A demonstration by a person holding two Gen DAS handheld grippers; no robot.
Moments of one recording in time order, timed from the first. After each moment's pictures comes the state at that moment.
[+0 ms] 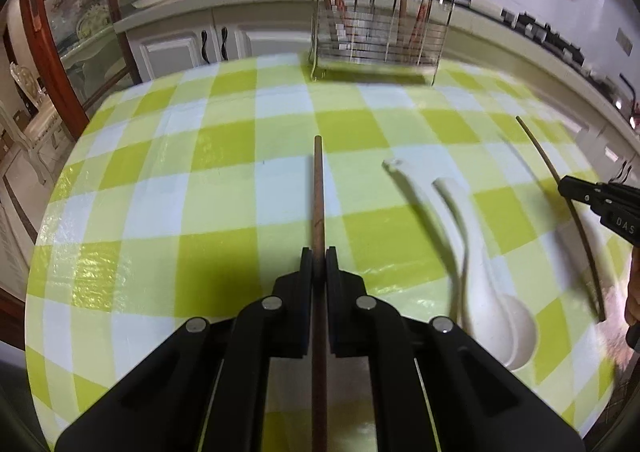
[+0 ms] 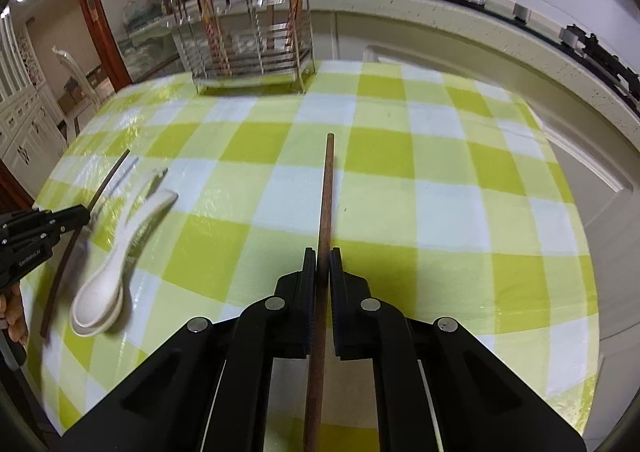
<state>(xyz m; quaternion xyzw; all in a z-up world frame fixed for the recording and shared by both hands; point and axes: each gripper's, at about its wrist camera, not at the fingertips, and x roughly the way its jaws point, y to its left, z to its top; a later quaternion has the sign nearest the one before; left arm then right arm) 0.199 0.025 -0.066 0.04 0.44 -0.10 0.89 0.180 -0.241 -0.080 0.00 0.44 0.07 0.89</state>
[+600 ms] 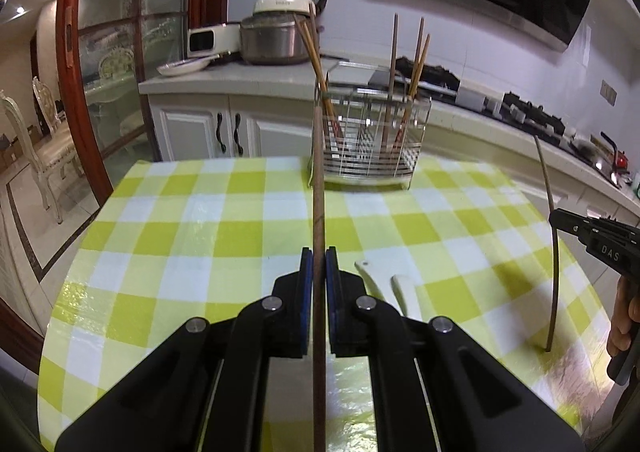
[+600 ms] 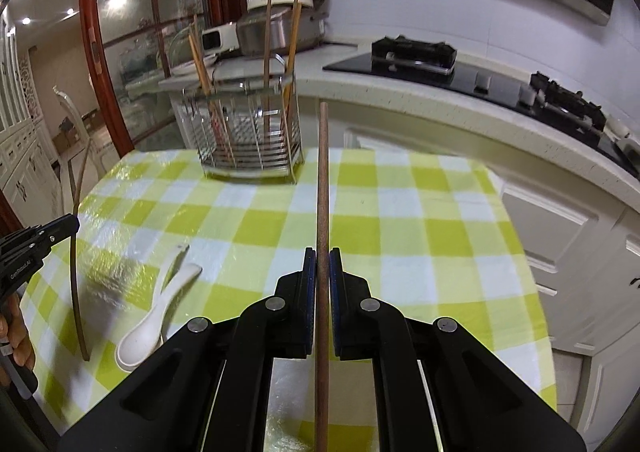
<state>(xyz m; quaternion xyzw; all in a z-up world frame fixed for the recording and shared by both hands) 0.166 0.022 0.009 -0.01 0.31 -0.09 0.95 0.152 -0.249 -0.011 0.01 0.34 0.04 0.94</state>
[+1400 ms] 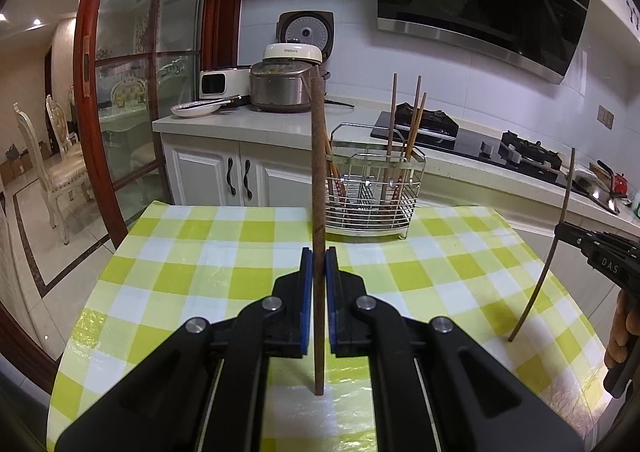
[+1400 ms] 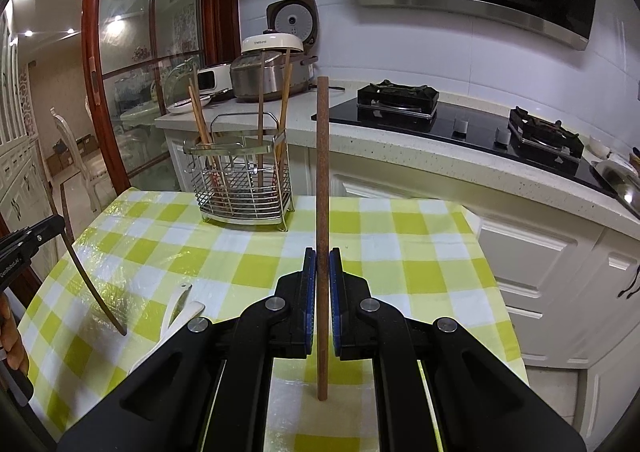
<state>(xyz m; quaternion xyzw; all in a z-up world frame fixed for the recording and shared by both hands) 0.147 0.029 0.045 -0.01 0.25 -0.08 0.97 0.129 -0.251 0.024 0.00 0.27 0.02 0.96</state>
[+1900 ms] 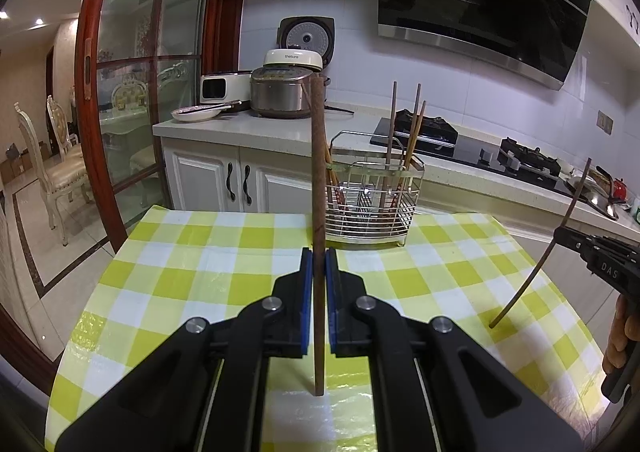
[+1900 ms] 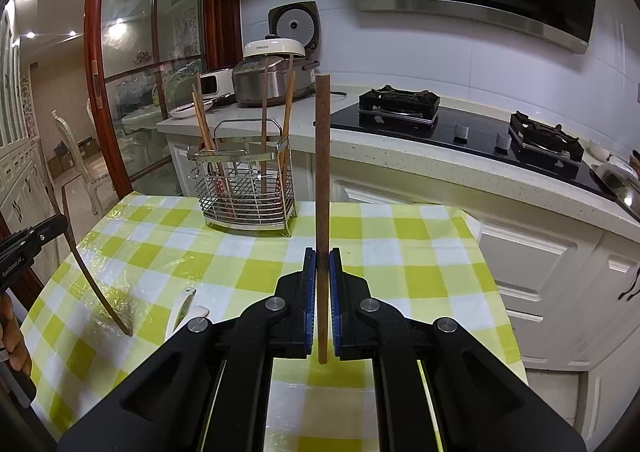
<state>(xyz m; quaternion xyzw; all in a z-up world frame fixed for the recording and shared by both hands) 0.146 0.028 0.048 -0.02 0.24 -0.08 0.97 0.128 -0.247 0.029 0.00 0.26 0.03 0.96</state>
